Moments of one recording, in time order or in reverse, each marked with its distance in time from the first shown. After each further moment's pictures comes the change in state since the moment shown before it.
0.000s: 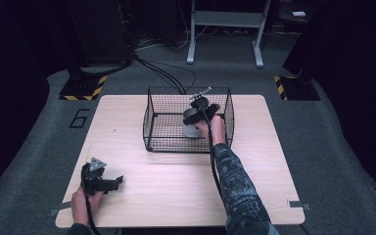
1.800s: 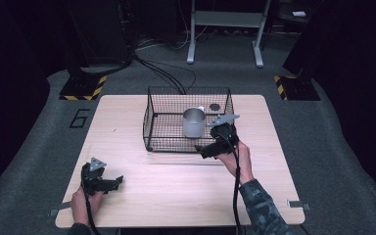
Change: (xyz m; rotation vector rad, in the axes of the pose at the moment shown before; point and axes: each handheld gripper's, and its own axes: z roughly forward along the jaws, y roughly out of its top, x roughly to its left) left arm 0.001 0.000 0.000 0.002 0.002 0.009; right arm 0.040 -0.097 -0.135 -0.177 0.113 -0.155
